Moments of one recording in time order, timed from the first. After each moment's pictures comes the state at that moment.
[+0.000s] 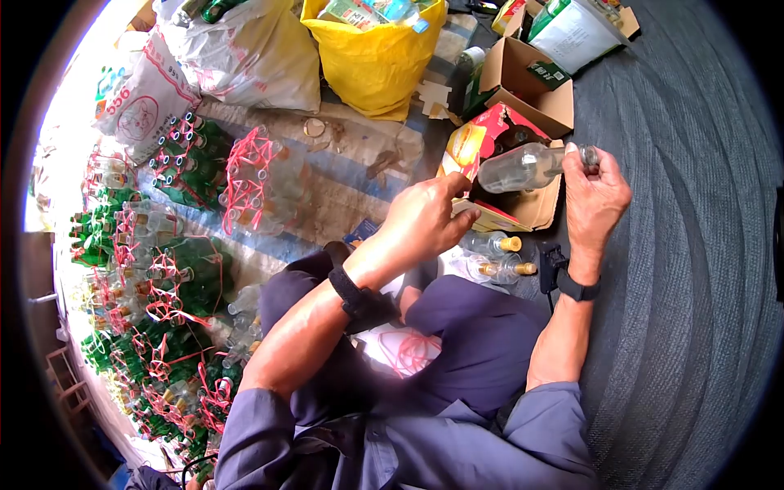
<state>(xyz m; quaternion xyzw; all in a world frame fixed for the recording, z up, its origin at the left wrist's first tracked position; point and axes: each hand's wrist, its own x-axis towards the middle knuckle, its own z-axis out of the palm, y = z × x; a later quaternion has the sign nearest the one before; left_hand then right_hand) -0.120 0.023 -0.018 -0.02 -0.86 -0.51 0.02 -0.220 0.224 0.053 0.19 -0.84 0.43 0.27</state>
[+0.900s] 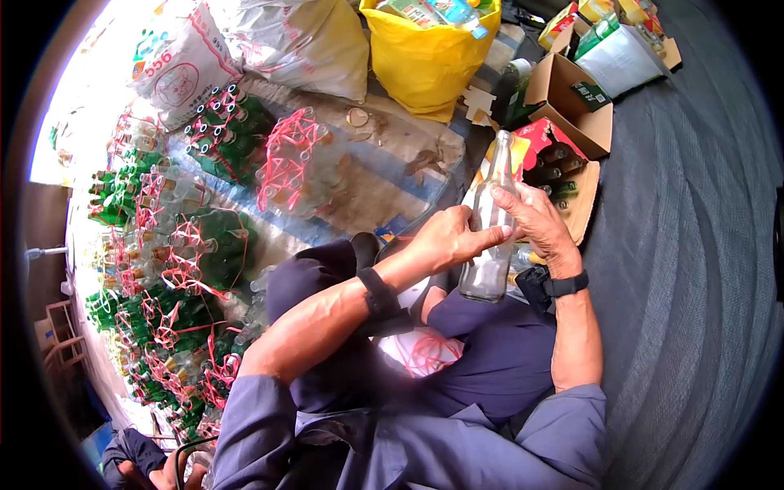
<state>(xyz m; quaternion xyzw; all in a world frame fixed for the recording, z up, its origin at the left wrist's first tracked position) -0.092 0.010 -0.046 0.12 -0.73 -0.65 -0.14 -0.203 0.175 -0.006 0.12 -0.75 0.52 -0.40</state>
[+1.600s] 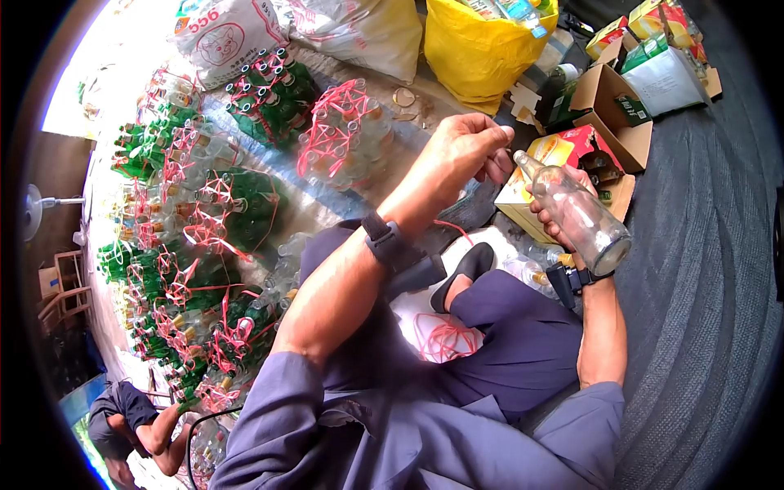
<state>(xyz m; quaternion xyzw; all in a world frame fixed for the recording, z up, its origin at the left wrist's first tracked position) -0.097 -0.068 -0.008 0.13 -0.53 -0.84 0.01 -0.249 0.189 -0.055 -0.14 -0.34 0.65 -0.67</state>
